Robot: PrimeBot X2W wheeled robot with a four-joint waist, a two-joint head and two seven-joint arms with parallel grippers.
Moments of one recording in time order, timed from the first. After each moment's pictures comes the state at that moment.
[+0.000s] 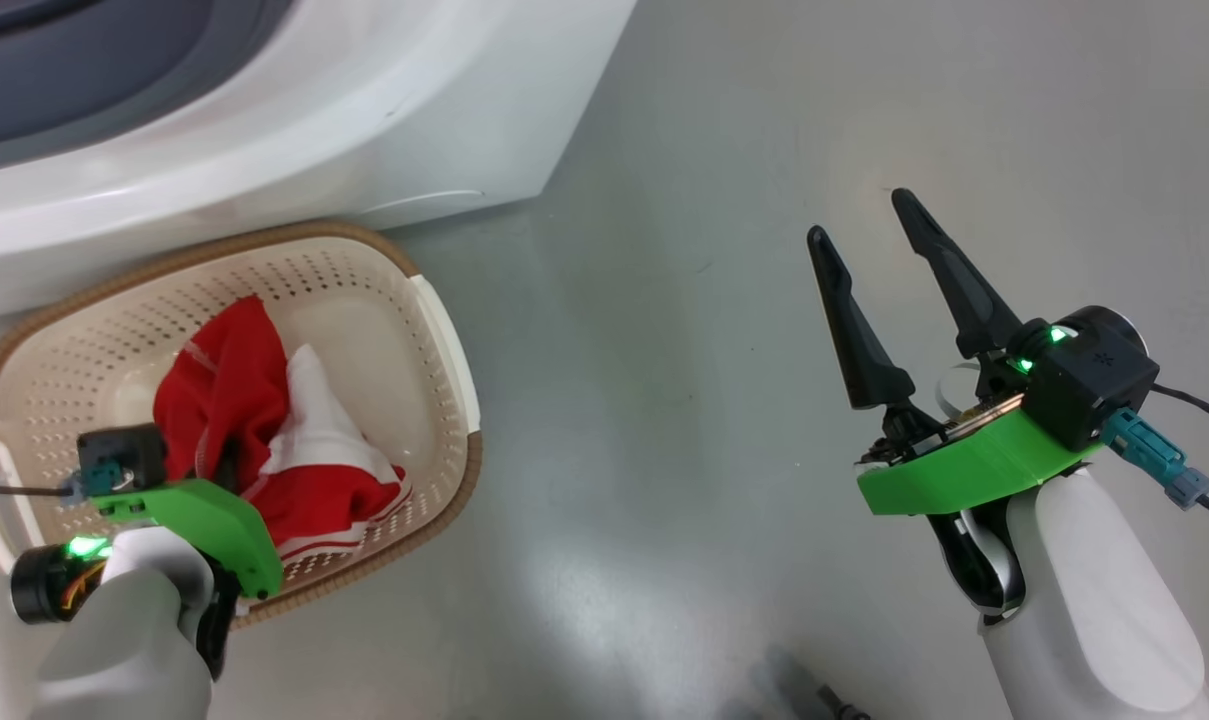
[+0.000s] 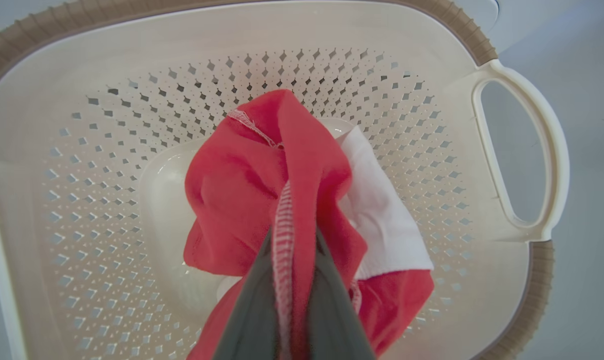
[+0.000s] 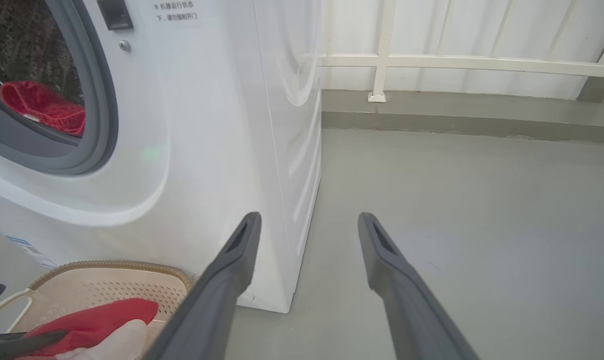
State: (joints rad) left arm -0.77 0.16 -0.34 1.27 -0.46 -0.13 -0.23; right arm -0.43 -0.12 0.18 0.08 0.23 0.13 -0.26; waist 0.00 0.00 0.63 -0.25
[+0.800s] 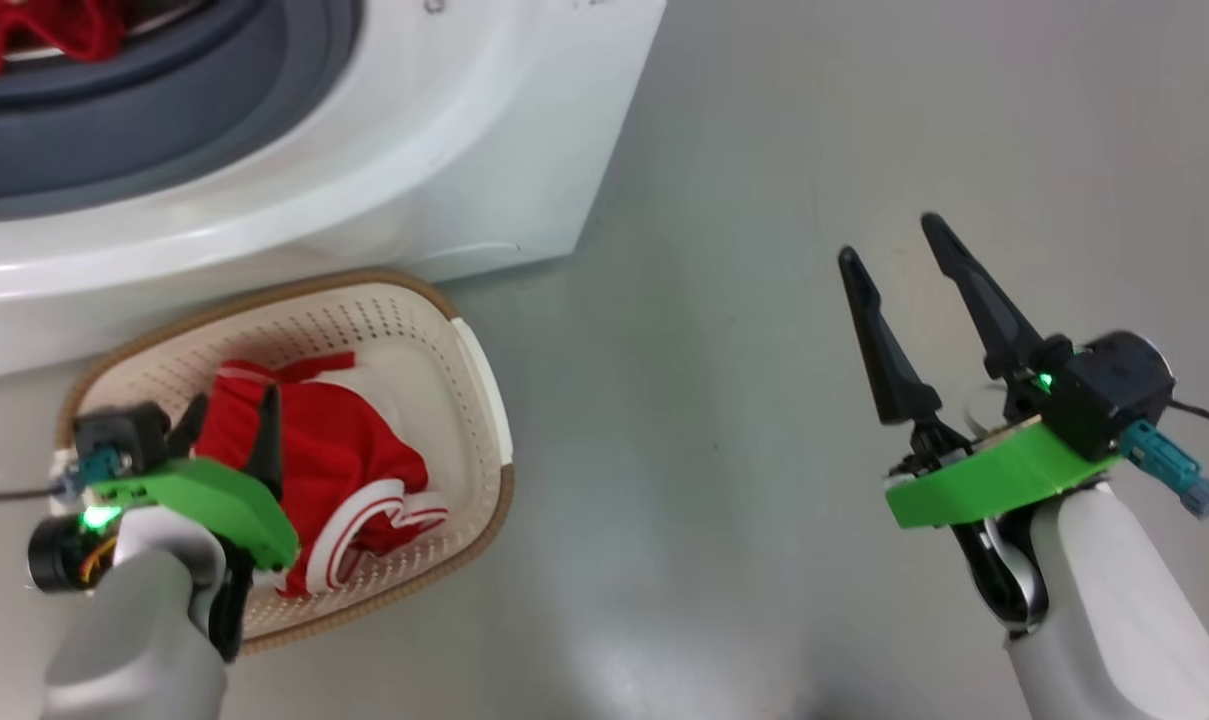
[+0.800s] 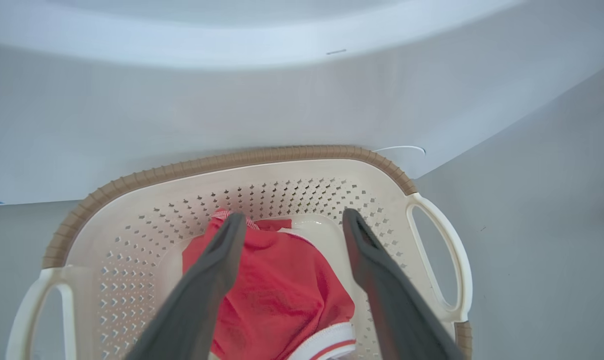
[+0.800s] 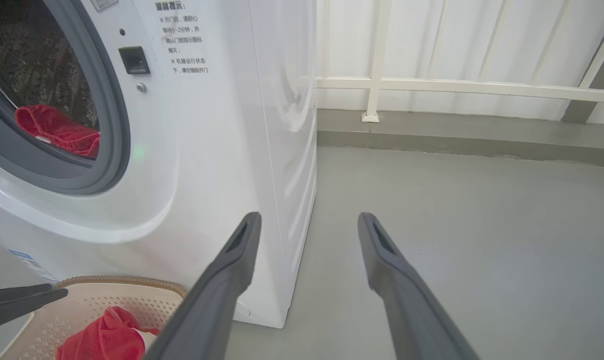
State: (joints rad) left arm -0.73 0.16 -0.30 1.09 -0.48 -0.13 -0.25; right arm -0.41 -0.14 0.15 0.11 0.23 0.13 -0.26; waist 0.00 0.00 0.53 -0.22
